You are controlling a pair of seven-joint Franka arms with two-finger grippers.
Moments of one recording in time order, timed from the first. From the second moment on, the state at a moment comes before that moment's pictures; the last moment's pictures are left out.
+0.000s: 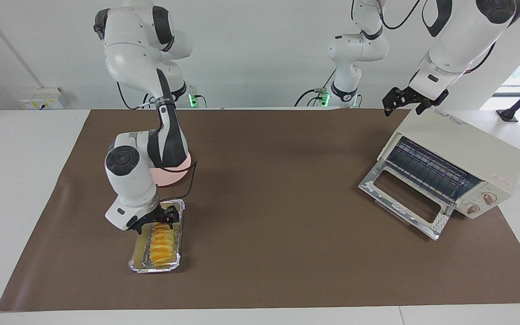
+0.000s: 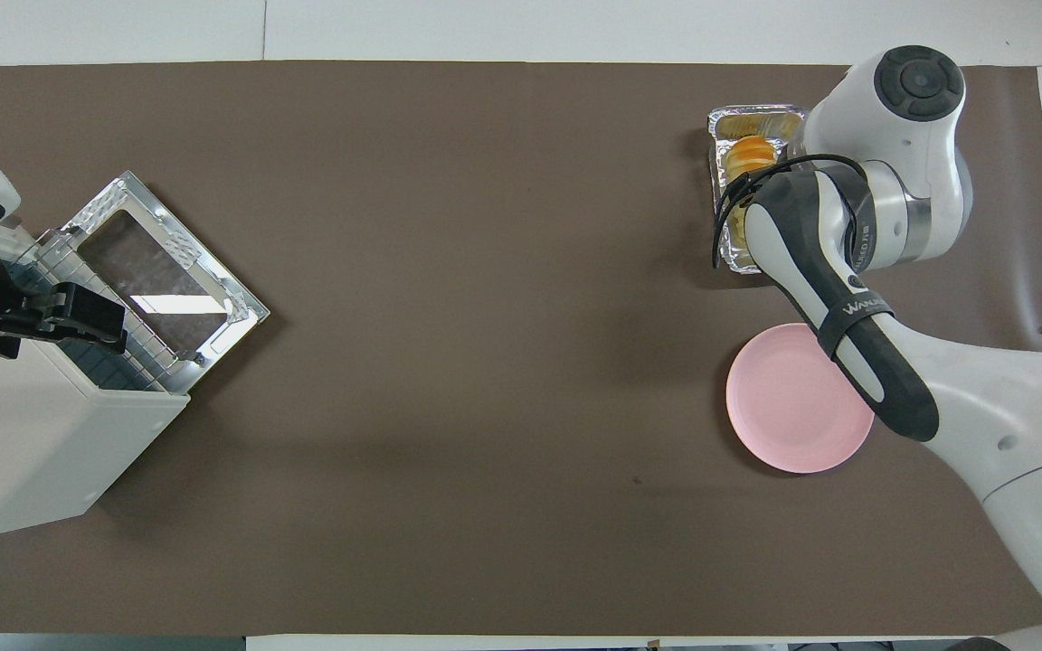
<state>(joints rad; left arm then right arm) -0.07 -0.04 -0.06 -1.62 0.00 1.40 -0.10 0.10 0.59 -0.01 -1.52 -0.08 2.17 -0.03</state>
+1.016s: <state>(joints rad) -0.07 -0.04 -0.06 -1.62 0.00 1.40 -0.10 0.10 0.61 -0.01 -1.53 0.02 2.28 0.03</state>
